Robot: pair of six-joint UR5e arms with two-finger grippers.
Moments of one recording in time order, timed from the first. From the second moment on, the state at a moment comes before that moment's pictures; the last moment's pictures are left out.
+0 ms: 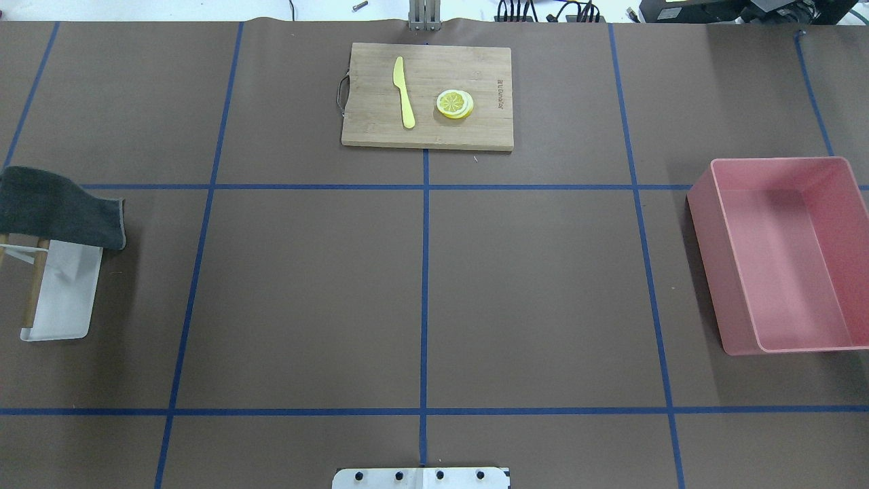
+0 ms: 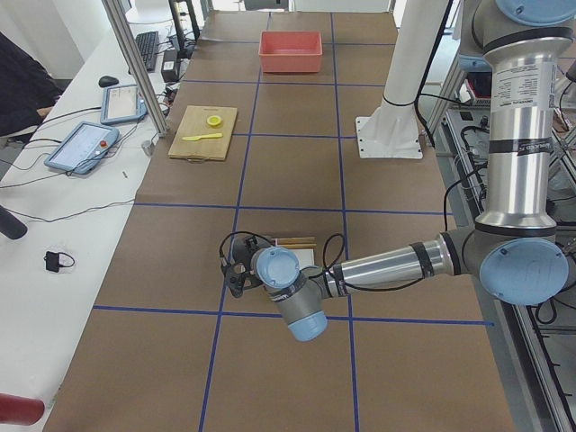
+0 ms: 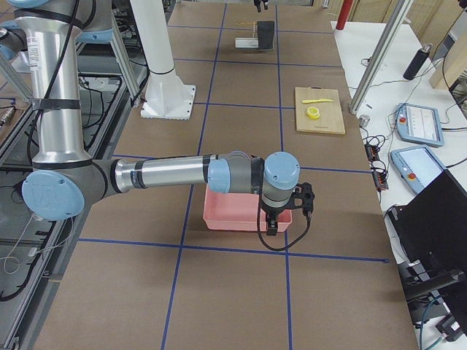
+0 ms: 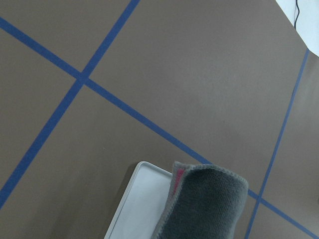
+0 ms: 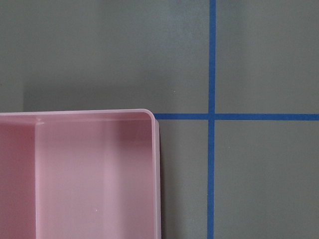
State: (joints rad) left arm -1.40 -1.53 -1.29 -2.92 -2.62 -1.45; right arm 1.59 -1.55 1.68 -1.67 2.47 0.01
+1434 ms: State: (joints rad) left arm -1.31 -1.57 -1.27 -2.92 -2.65 -1.45; right arm 1.59 -1.55 1.68 -1.67 2.47 0.01
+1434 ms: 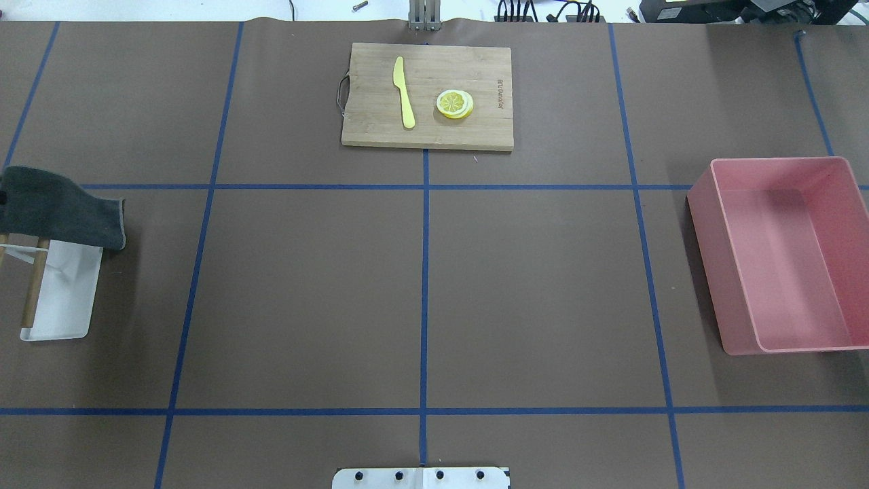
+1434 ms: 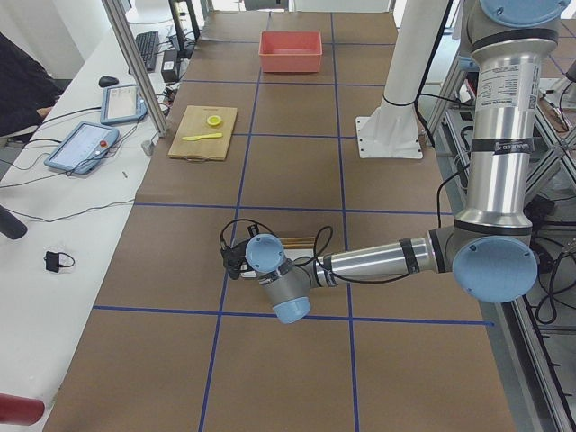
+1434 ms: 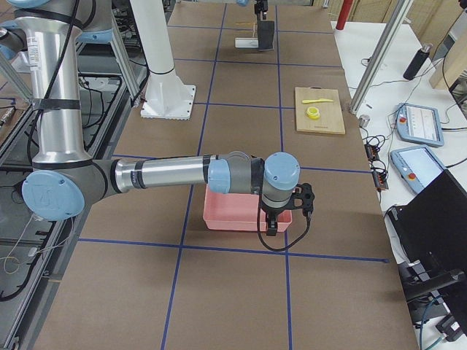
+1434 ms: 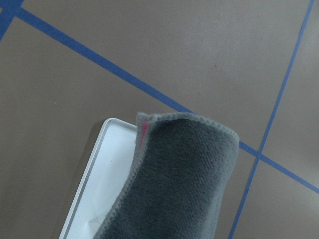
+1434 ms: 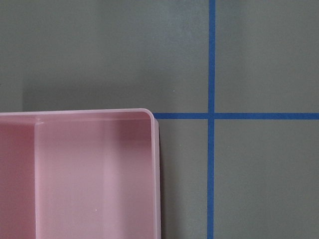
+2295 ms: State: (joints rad) left arm -1.31 -1.58 -1.27 -2.92 -2.69 -1.45; right arm 1.59 -1.54 1.69 -1.67 2.47 0.01
